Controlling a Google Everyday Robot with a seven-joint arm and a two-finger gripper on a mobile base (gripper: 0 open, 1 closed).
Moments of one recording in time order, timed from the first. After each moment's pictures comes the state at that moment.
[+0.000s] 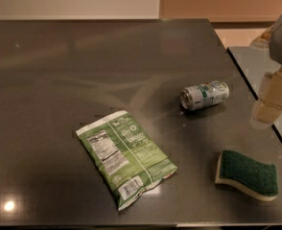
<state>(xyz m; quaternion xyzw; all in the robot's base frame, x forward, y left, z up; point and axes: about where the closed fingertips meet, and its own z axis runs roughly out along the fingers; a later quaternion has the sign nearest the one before) 0.438 -0.217 0.976 -0.60 0.78 -0.03 0.16</state>
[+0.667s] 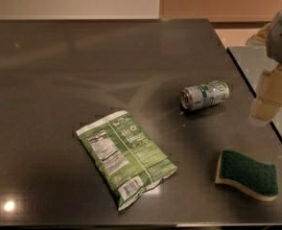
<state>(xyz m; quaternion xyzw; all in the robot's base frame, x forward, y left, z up) 0.445 -0.215 0.976 -0.62 0.77 -0.03 0.16</state>
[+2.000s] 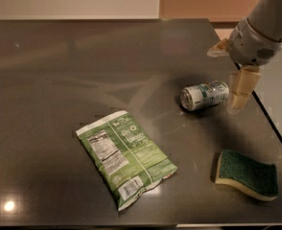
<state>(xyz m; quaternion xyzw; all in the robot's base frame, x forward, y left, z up) 0.527 -0.197 0.910 -0.72 0.68 0.04 0.15</state>
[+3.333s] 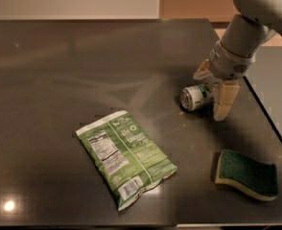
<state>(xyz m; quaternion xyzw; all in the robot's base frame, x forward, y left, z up) 0.552 -0.188 0.843 -0.76 0.64 0.06 0.09</state>
